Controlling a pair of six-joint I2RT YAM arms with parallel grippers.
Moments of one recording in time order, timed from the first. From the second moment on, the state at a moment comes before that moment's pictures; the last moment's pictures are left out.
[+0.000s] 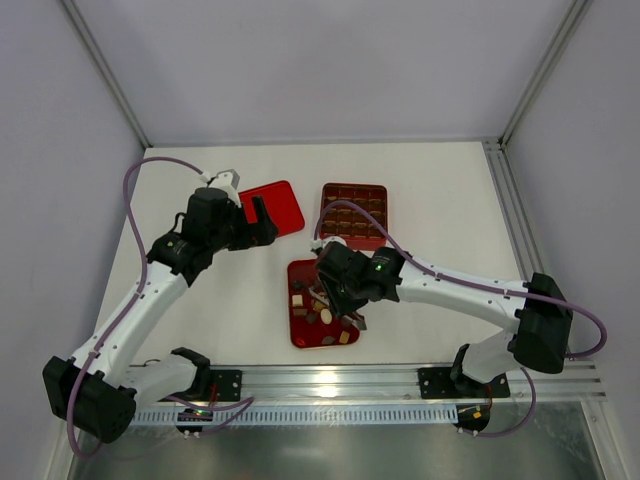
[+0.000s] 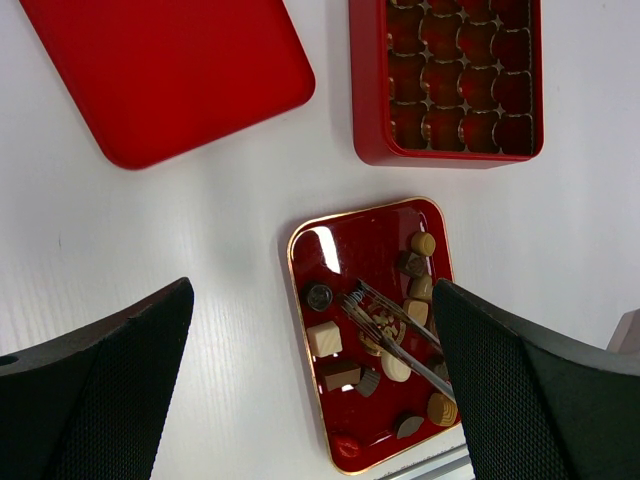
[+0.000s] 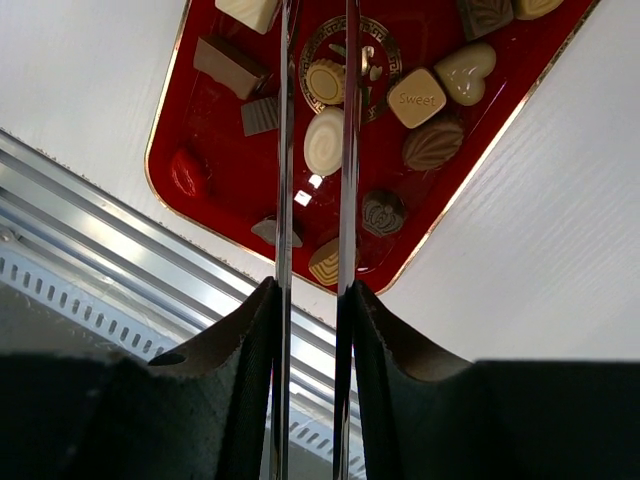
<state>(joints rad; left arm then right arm) -0.41 1.08 1.02 -0.55 0.02 -0.47 1.08 1.46 1.16 -0.81 0.10 0.55</state>
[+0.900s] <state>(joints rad) -0.41 1.08 1.02 -0.55 0.02 -0.47 1.03 1.41 1.22 -0.87 0.13 0.55</state>
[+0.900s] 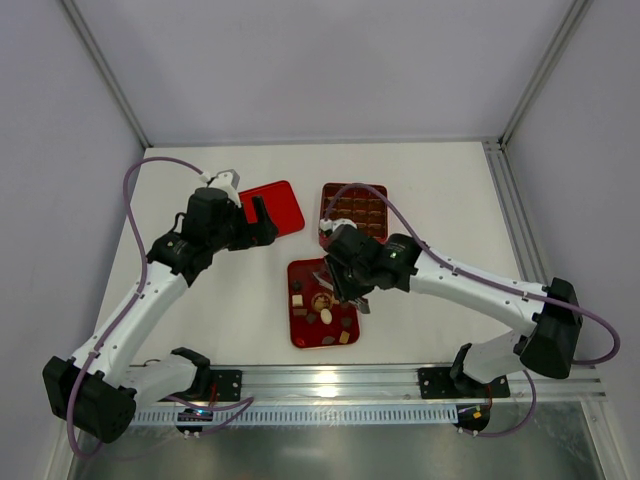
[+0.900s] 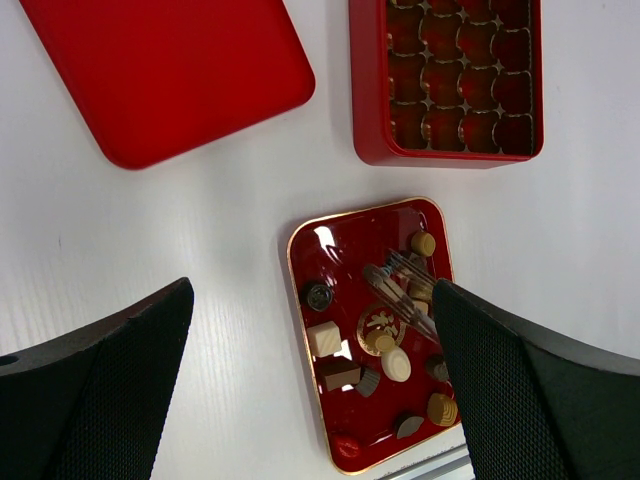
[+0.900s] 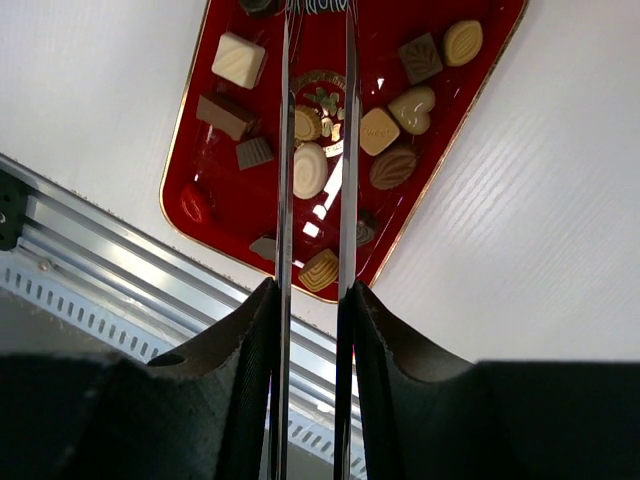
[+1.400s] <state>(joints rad) -0.41 1.08 1.02 -0.55 0.02 -0.47 0.74 1.43 1.39 -0.86 0.12 0.48</state>
